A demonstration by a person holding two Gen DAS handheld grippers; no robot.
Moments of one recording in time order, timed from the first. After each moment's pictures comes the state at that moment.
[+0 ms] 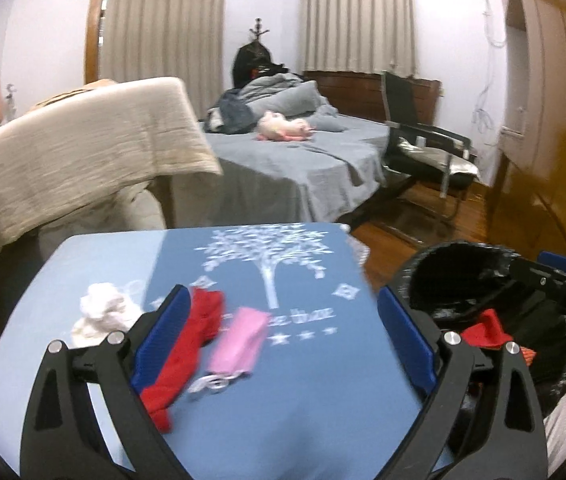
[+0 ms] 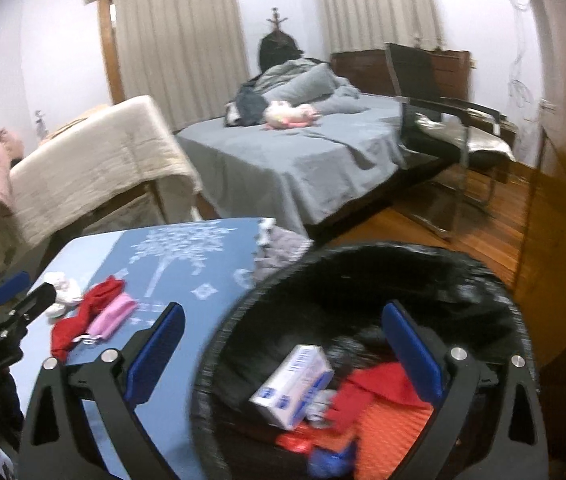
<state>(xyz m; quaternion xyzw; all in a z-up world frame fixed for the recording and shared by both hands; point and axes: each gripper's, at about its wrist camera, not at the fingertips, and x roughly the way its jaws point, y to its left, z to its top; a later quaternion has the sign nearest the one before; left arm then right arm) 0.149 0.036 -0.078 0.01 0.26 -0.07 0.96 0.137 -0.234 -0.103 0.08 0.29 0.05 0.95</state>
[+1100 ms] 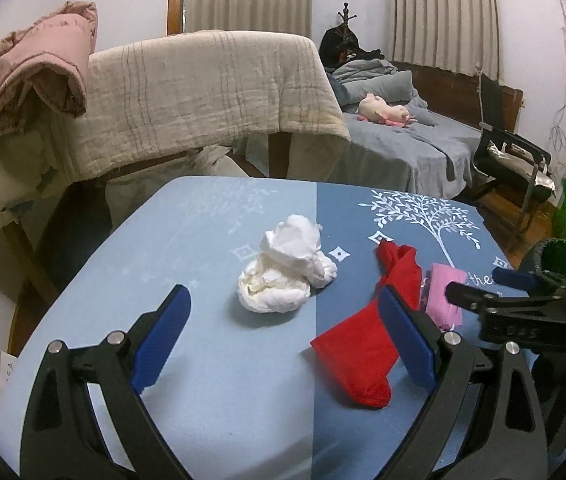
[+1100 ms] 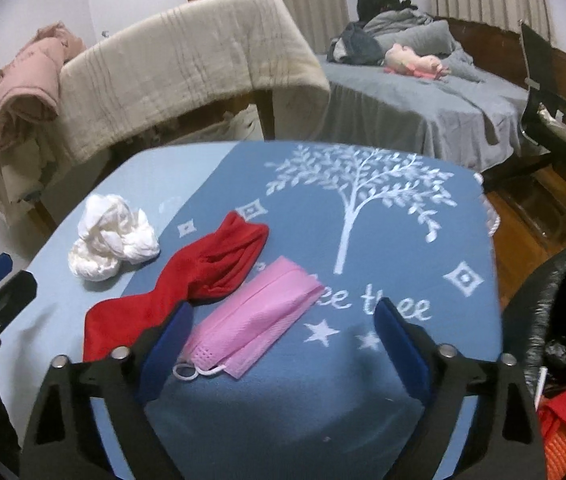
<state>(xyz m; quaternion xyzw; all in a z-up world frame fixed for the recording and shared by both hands) 0.149 0.191 -0.124 -0.03 0.29 0.06 0.95 0.231 -0.017 -0.180 0.02 0.38 0.18 0.91</state>
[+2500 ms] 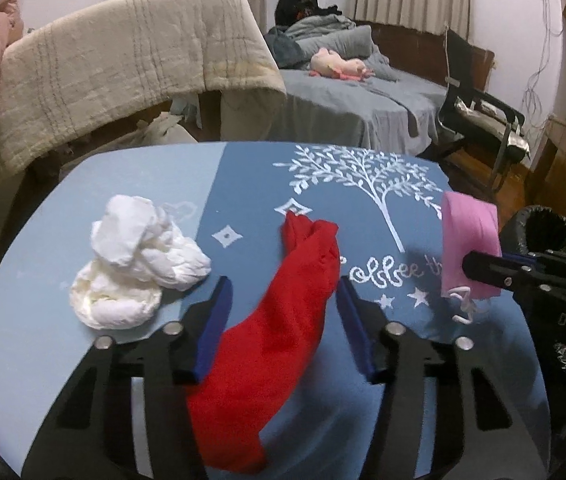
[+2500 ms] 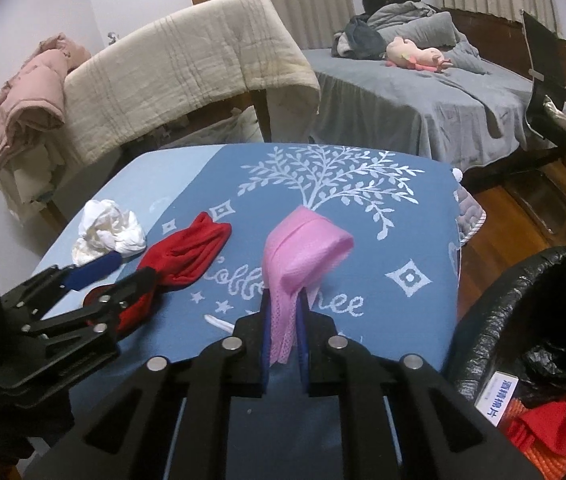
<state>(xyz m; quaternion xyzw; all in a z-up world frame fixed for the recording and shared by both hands) 0.221 0.112 -0.162 -0.01 0.36 -0.02 0.93 0.234 -0.073 -0.169 0.03 0.39 0.21 0.90</state>
